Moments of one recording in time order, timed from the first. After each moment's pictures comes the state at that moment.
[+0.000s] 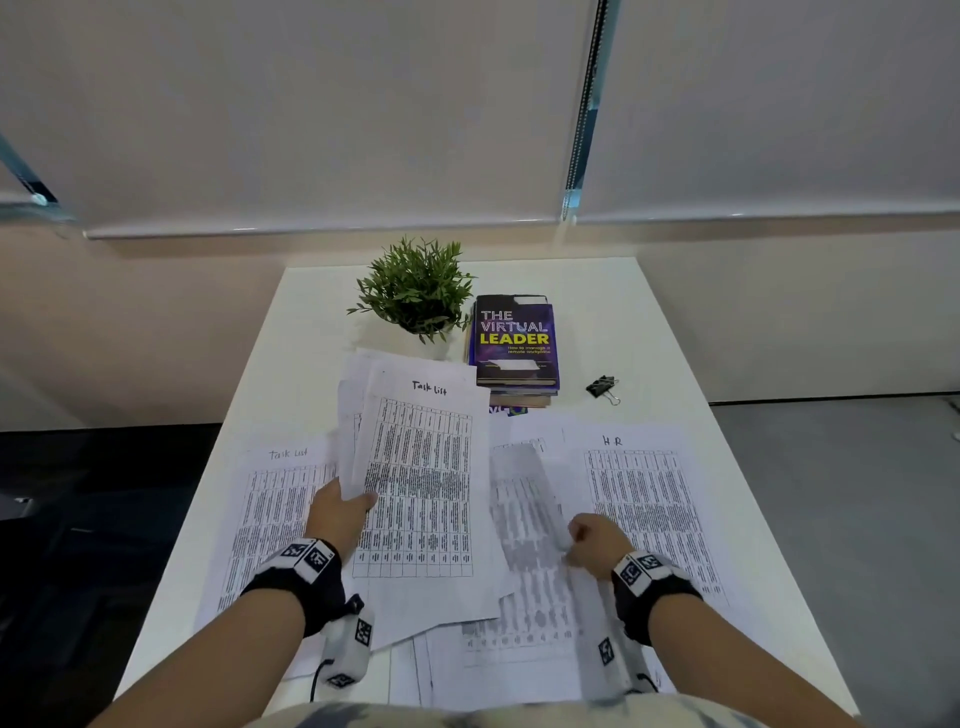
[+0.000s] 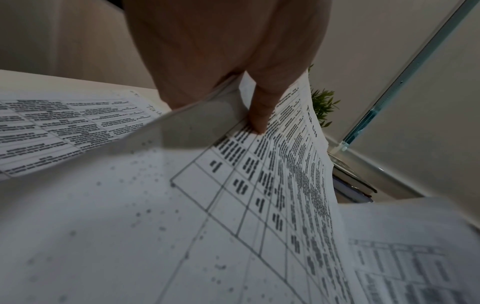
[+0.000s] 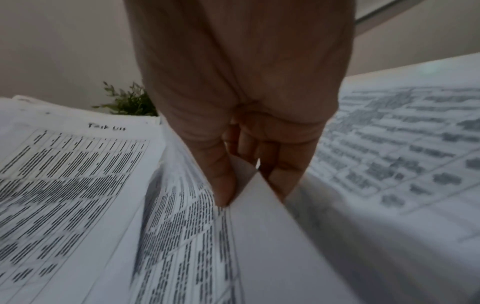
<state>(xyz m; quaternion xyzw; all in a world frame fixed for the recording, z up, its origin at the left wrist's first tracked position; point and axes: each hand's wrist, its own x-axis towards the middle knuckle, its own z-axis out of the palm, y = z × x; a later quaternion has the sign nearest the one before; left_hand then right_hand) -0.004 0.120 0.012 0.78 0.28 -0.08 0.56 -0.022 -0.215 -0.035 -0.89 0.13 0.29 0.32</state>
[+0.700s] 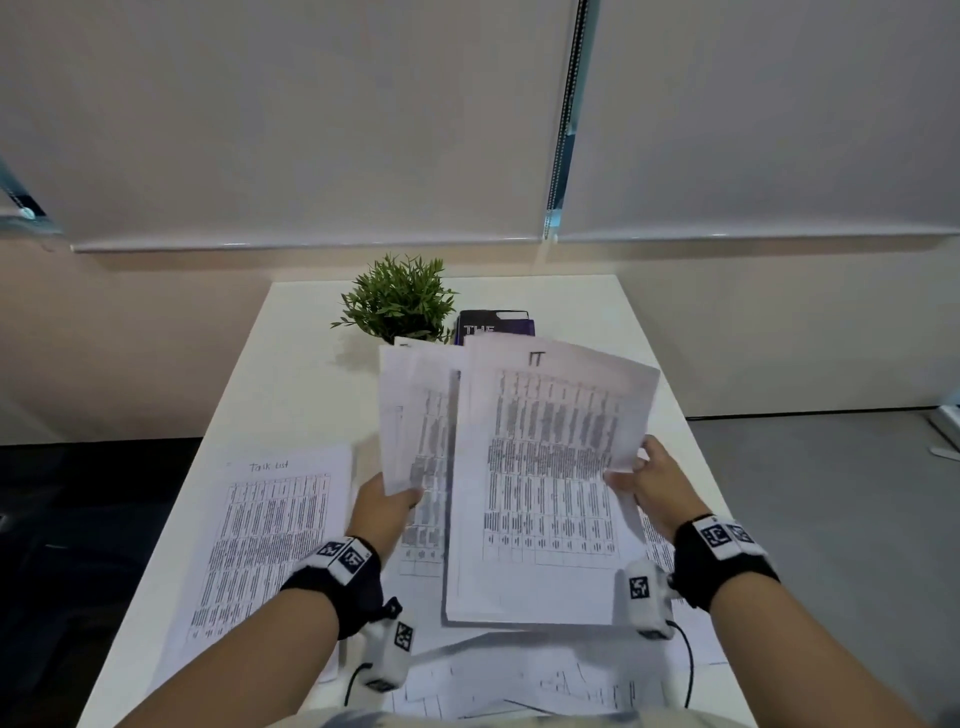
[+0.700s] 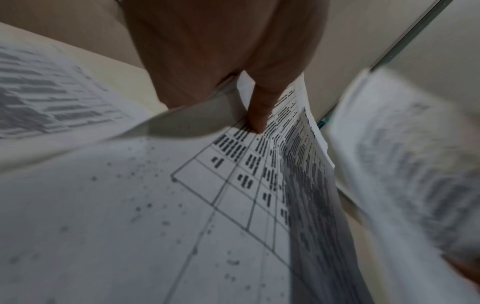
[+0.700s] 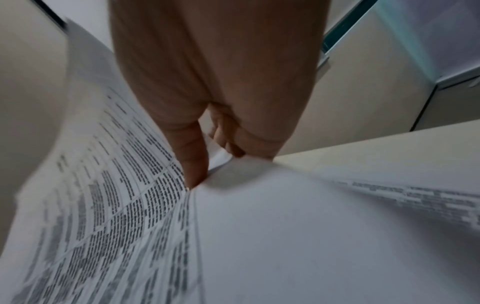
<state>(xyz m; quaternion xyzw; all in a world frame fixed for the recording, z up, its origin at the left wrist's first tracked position) -0.003 0.046 0.038 0.73 0.20 -0.10 0.65 0.006 -0.294 0.055 -0.73 0.19 0.09 0.65</state>
